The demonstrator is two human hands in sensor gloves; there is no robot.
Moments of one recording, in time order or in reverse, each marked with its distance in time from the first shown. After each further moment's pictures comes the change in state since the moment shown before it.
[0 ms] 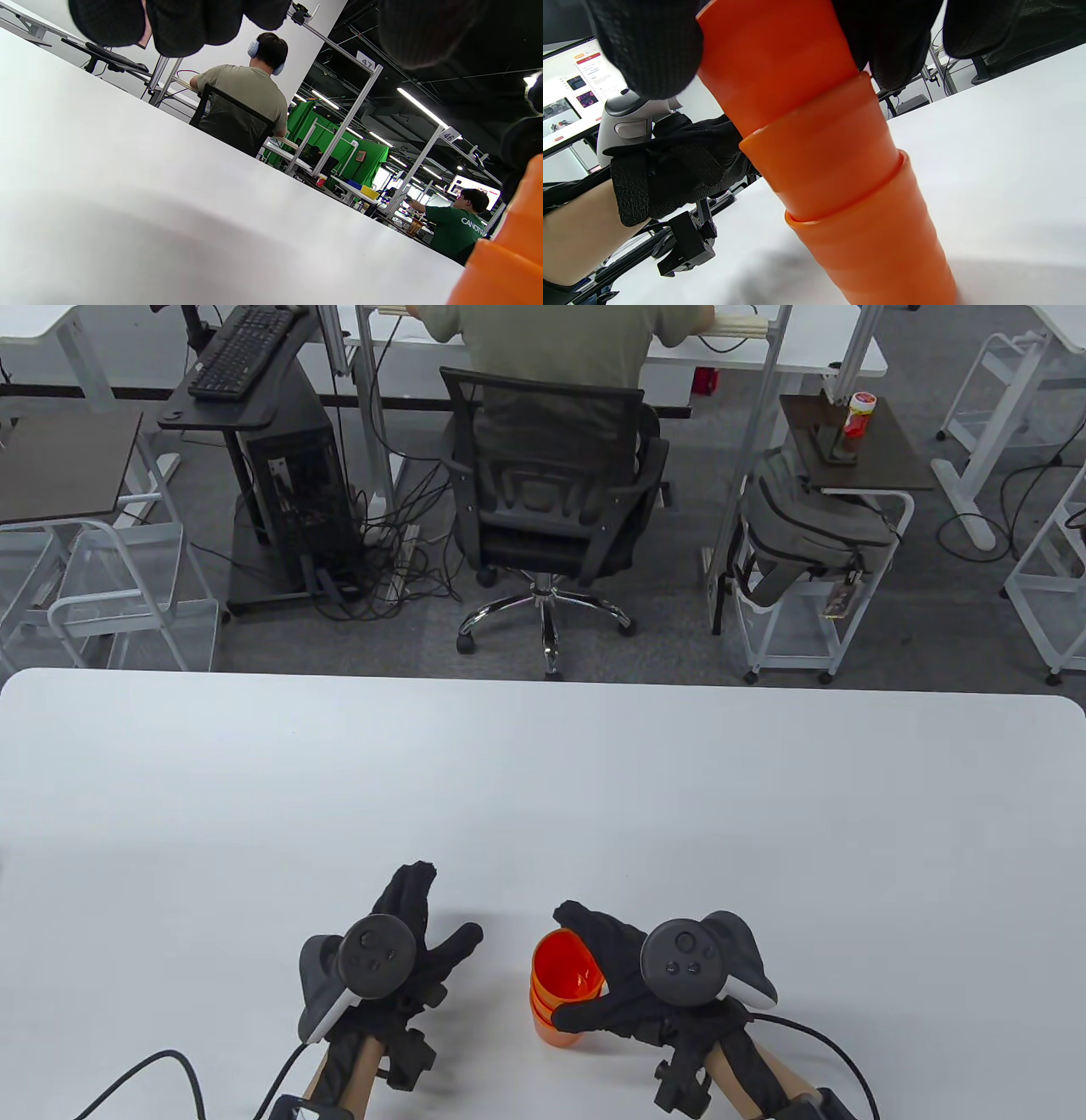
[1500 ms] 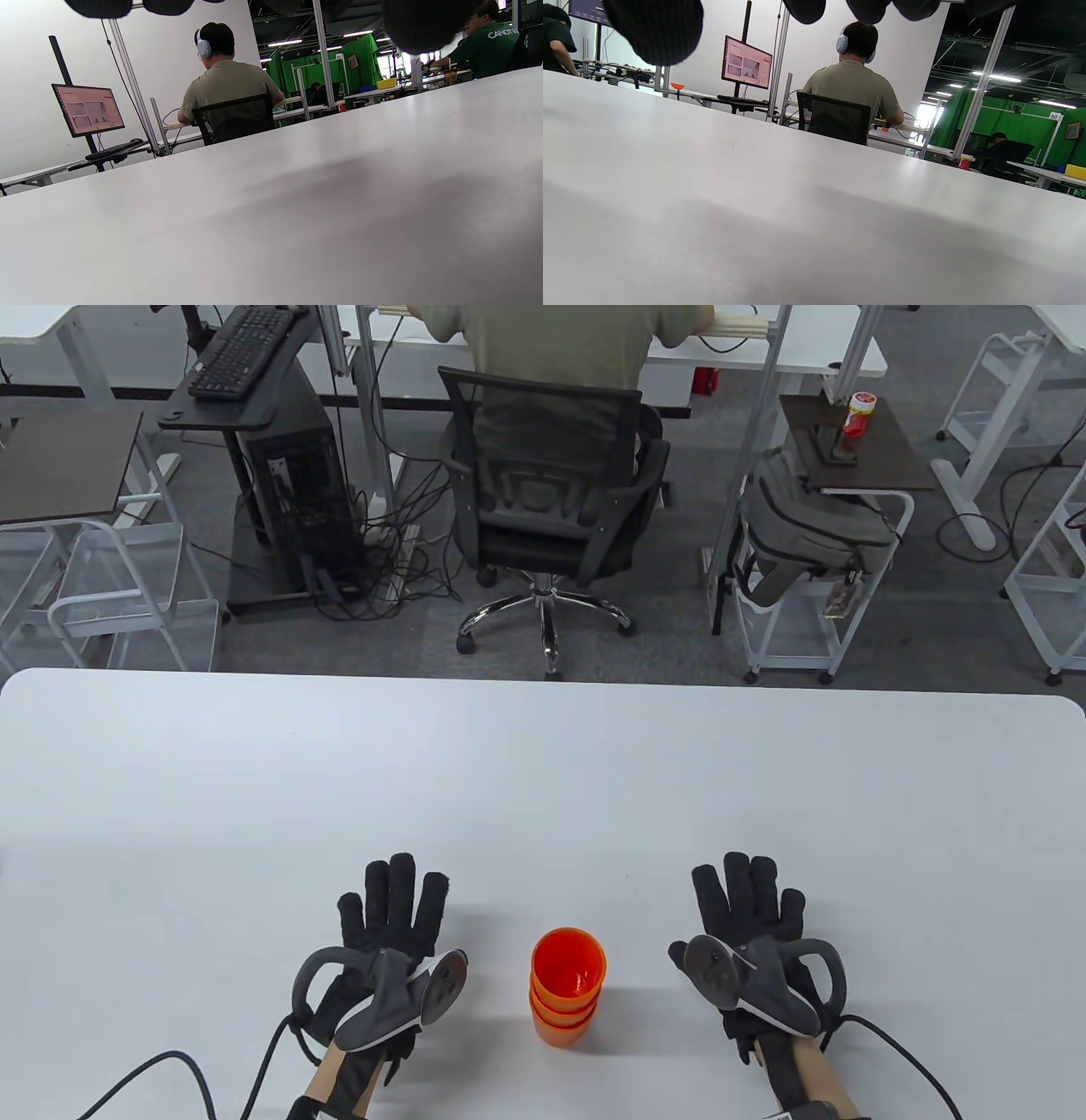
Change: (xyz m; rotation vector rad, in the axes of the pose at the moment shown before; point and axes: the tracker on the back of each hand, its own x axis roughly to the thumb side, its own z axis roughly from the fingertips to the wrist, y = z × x) left_hand 0.016 -0.024 0.003 -0.068 -0.105 -0.722; right_hand -0.094 0.003 0.035 -0.168 0.466 0.750
